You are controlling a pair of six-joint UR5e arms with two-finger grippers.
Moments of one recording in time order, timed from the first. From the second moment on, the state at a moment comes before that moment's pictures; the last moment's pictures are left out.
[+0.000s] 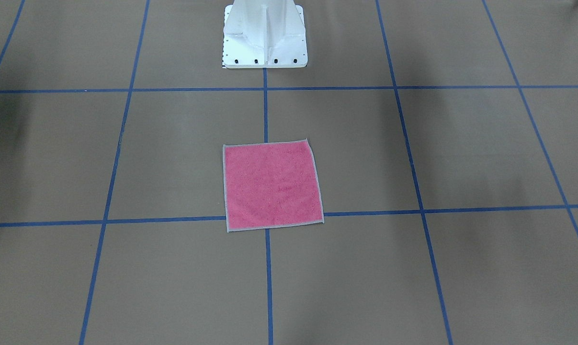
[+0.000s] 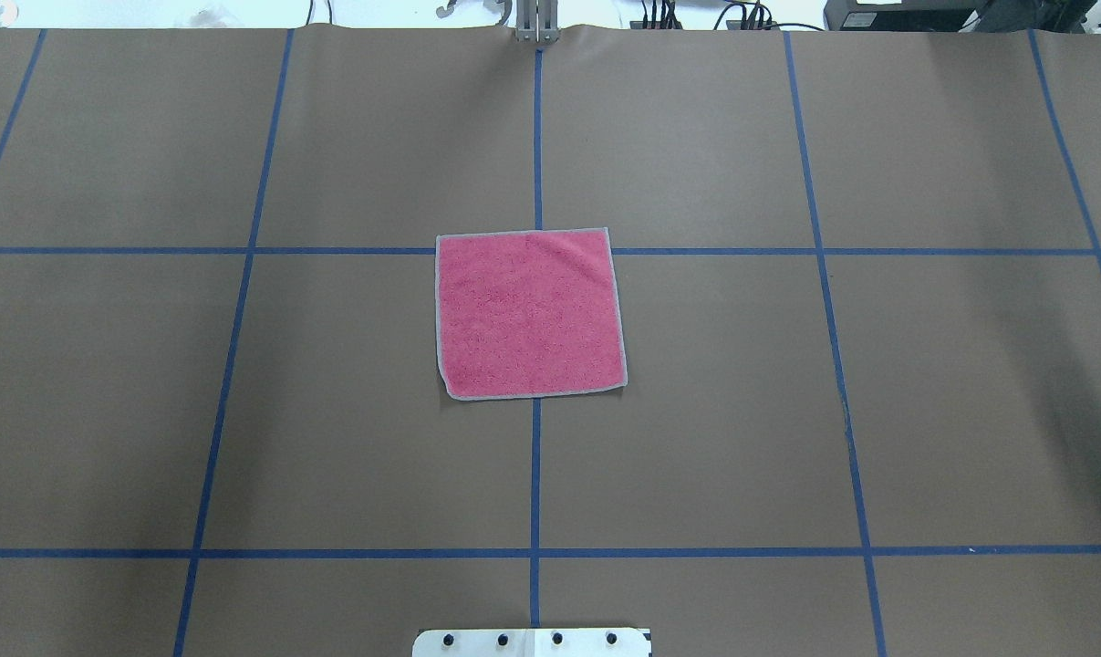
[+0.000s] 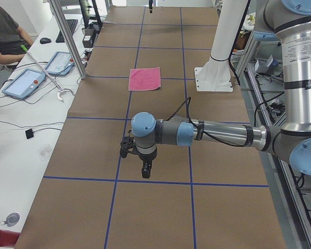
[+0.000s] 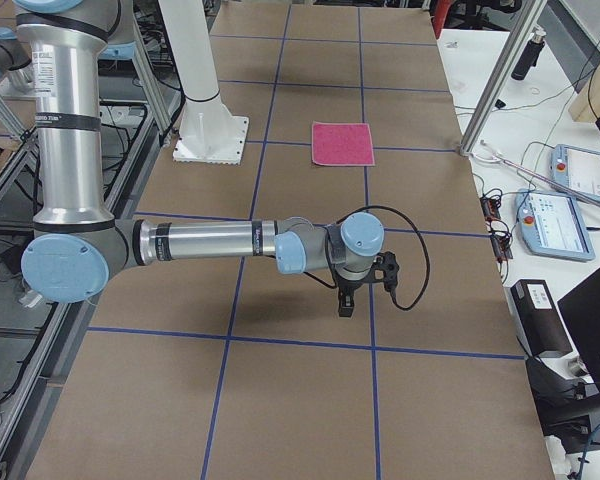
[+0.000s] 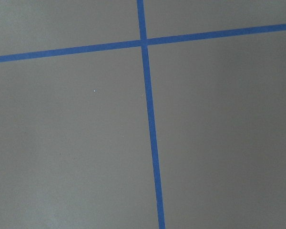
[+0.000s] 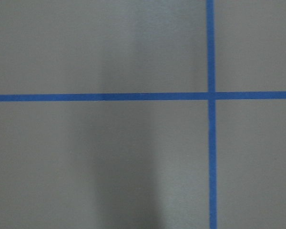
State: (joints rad) left arm -1.50 -1.41 -1.83 -1.53 -2.33 0.02; right arm 1.39 -1.58 1.64 -1.43 2.43 0.21
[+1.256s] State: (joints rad) left arm -1.49 -1.42 -1.82 -1.55 -2.33 0.02; right arm 0.83 -1.35 1.87 -1.30 2.23 1.14
